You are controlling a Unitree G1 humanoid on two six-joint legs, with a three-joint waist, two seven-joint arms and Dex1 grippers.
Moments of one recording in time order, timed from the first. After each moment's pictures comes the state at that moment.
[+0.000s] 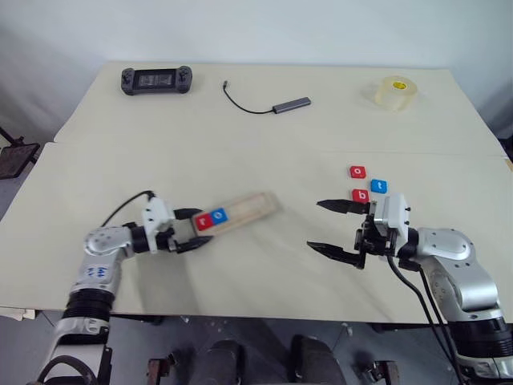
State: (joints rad) left arm -0.44 0.55 0.01 0.46 -0.25 -0.16 -1.14; right arm -0.21 -0.64 -0.08 -0.19 0.50 0.14 1.12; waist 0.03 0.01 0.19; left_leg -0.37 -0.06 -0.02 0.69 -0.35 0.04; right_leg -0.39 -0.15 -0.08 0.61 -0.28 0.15
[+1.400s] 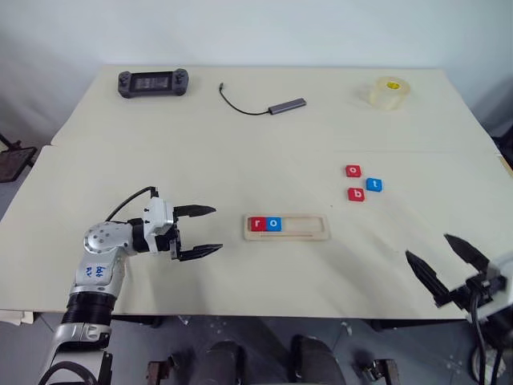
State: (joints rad) left arm -0.37 0.56 0.07 0.25 -0.40 -0.07 -1.25; right arm 0.31 -0.51 -0.56 -0.36 0.55 0.15 0.72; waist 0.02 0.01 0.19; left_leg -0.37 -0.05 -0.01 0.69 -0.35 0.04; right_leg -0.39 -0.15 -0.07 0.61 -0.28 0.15
